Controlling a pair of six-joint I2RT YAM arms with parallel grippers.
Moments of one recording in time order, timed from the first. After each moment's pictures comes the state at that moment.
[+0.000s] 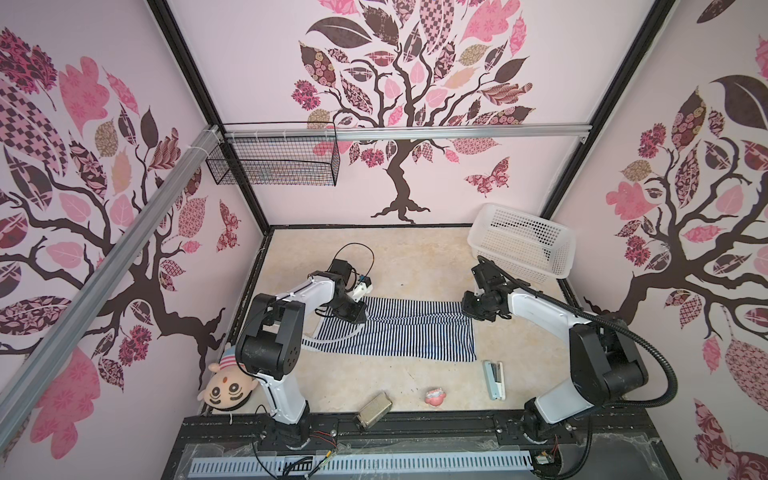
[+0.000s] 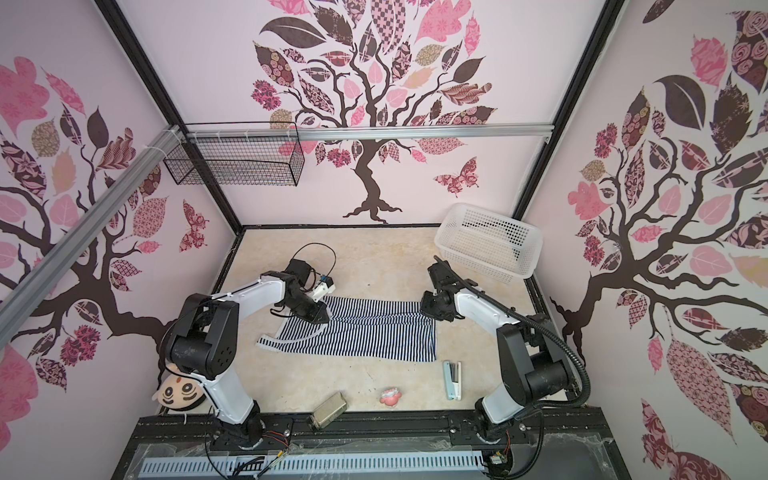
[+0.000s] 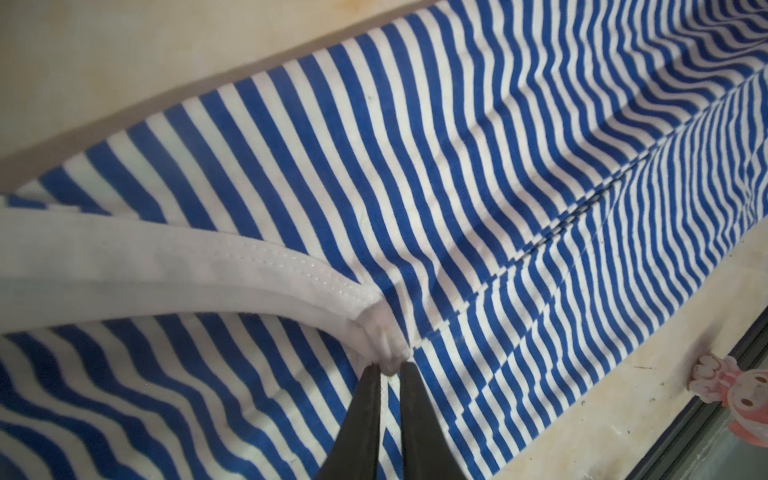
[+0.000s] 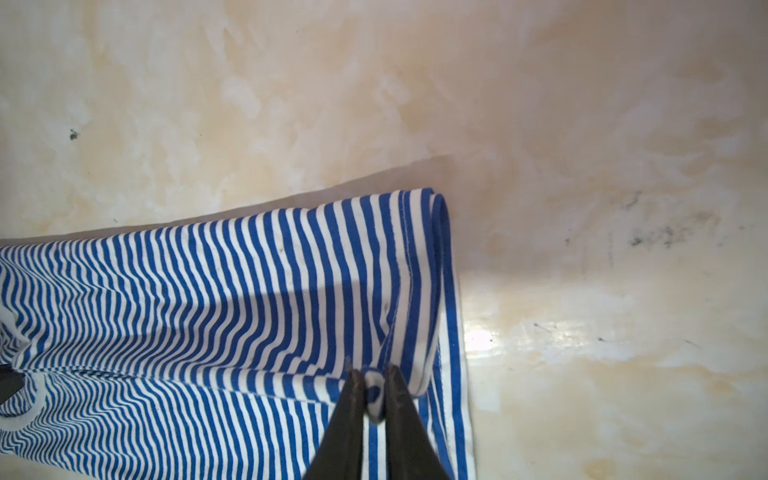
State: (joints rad) left arm -0.26 1.79 1.11 -0.73 0.40 0.24; right arm 0.32 1.56 0.94 -0.55 -0.10 0.61
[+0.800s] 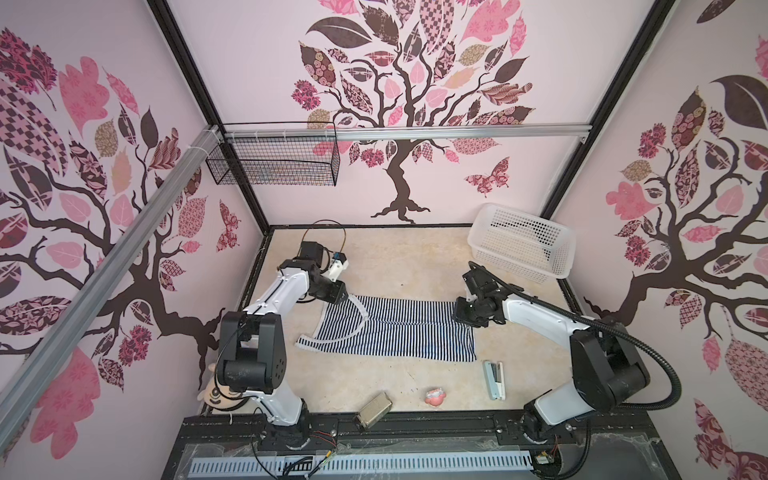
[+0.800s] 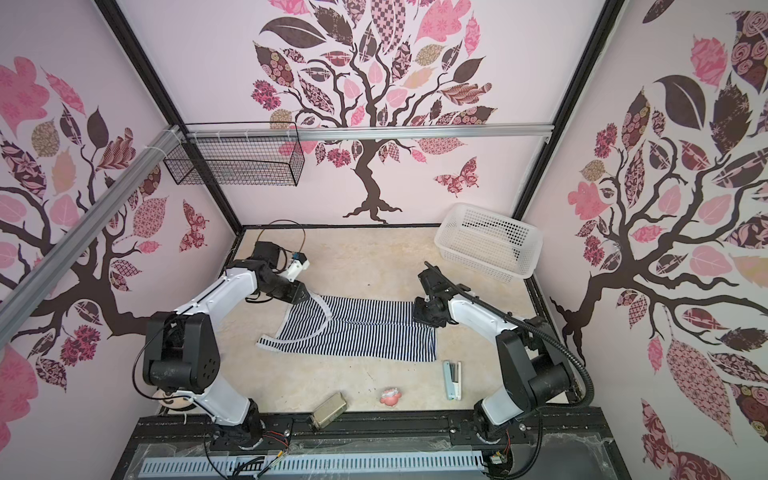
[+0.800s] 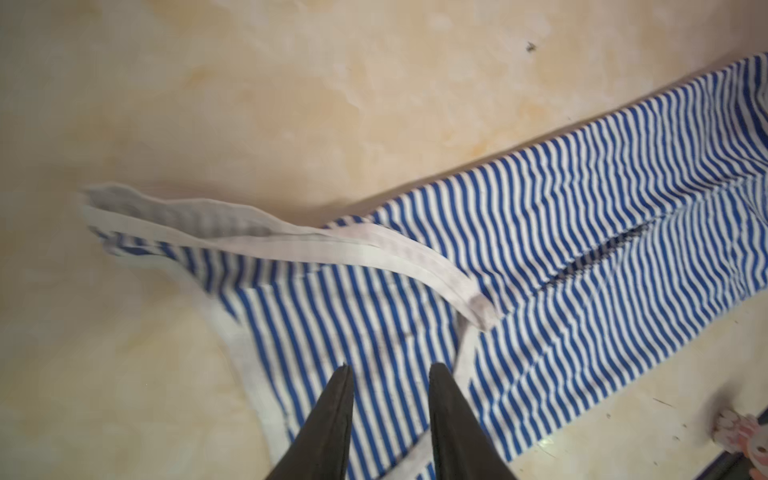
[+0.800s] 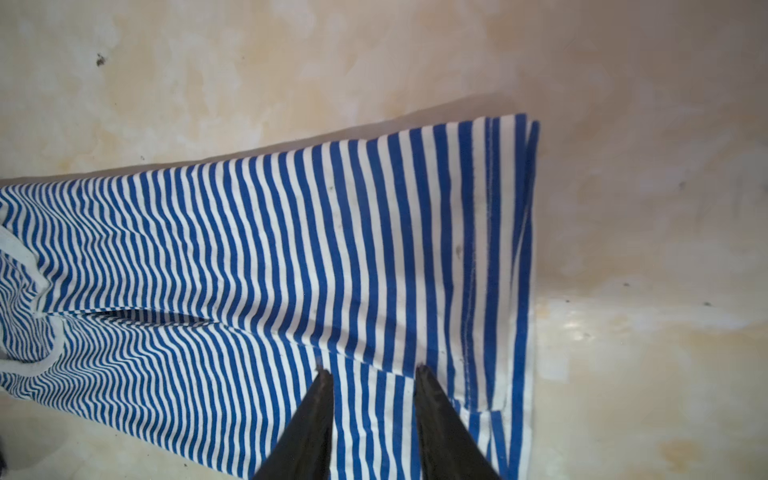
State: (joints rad) left arm -0.04 1.69 1.25 -0.78 0.35 0.29; right arm 0.41 1.54 0.92 -0.54 -0.13 0.66
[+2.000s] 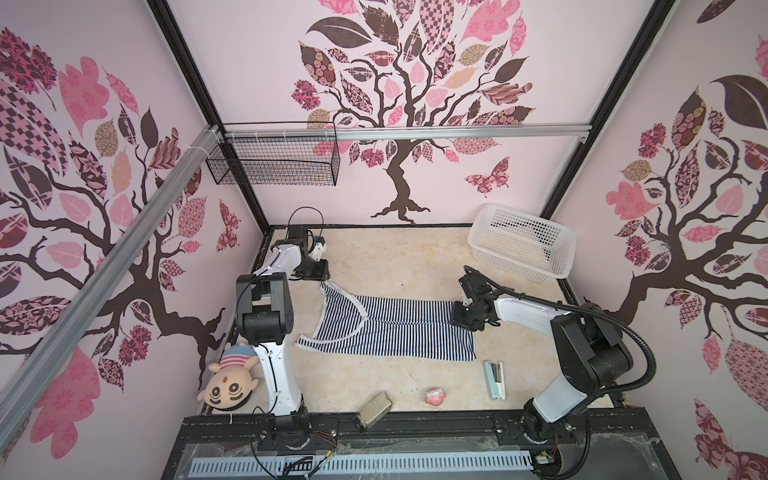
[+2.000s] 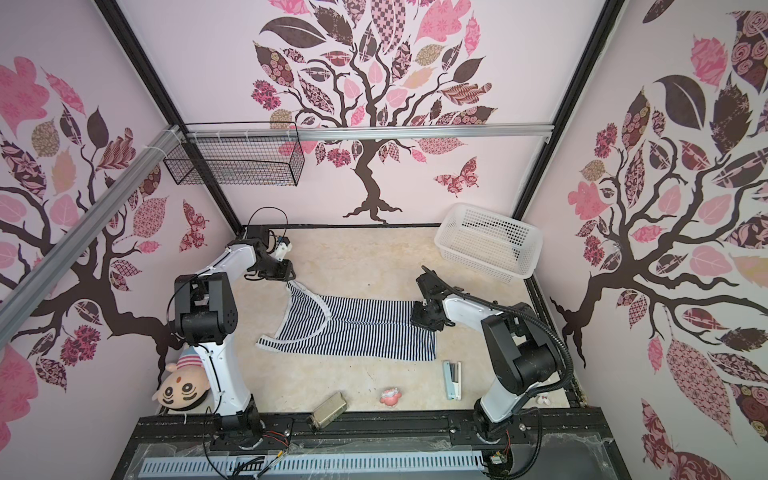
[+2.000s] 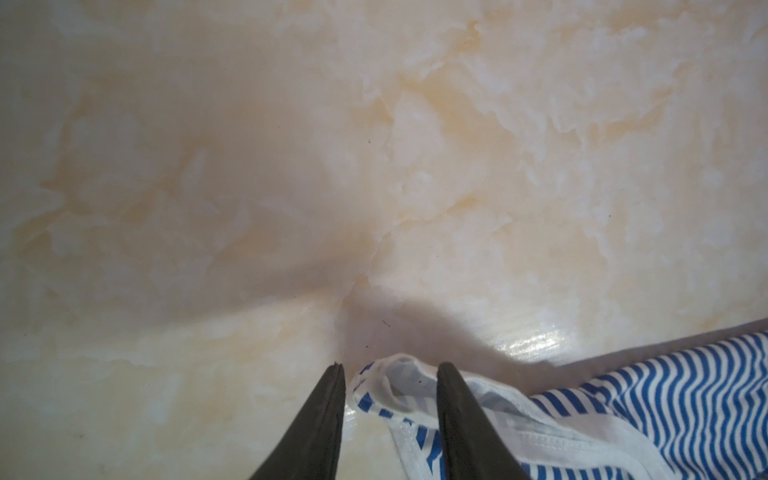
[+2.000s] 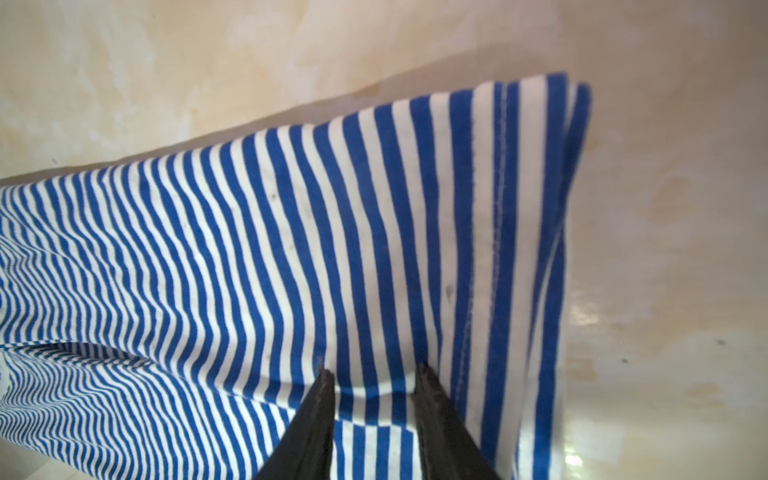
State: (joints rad) left arm 0.08 2.08 1.62 -0.78 0.24 0.24; right arm 0.41 1.65 0.89 -0.45 -0.16 0.67
